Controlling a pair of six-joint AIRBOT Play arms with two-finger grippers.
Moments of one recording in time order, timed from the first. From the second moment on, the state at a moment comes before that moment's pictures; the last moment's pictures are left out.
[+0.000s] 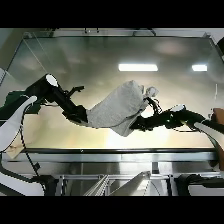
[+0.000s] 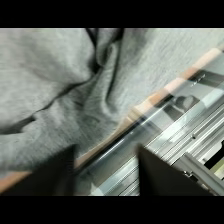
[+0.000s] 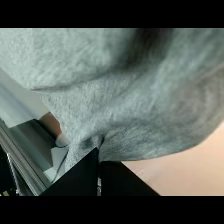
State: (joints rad) left arm -0.12 -1.74 1.26 1.03 -1.54 -1.16; right arm 0.15 -1.54 0.69 -0.36 1.03 0.88
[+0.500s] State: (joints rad) left arm -0.13 -1.74 1.34 1.05 -1.50 -1.13; right arm 0.13 -1.40 0.69 -0.34 1.10 0.86
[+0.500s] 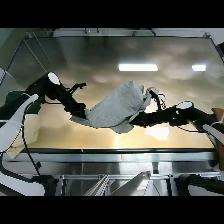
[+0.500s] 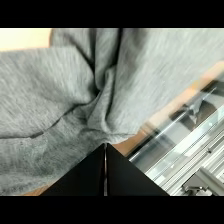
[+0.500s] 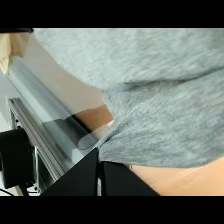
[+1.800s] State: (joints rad) left arm -0.22 -1.79 1.41 0.97 -1.57 -1.12; right arm 0.07 -1.29 0.71 -0.45 1.22 0.93
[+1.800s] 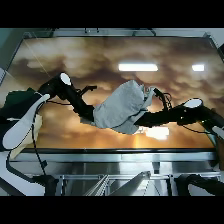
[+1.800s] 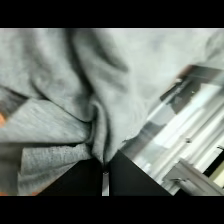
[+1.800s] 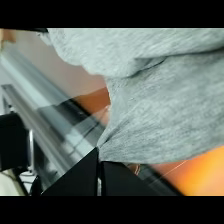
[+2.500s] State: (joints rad) left arm 0.36 -1.15 1.42 -0.11 -1.78 -1.05; right arm -0.69 -0.81 1.10 0.04 1.47 0.92
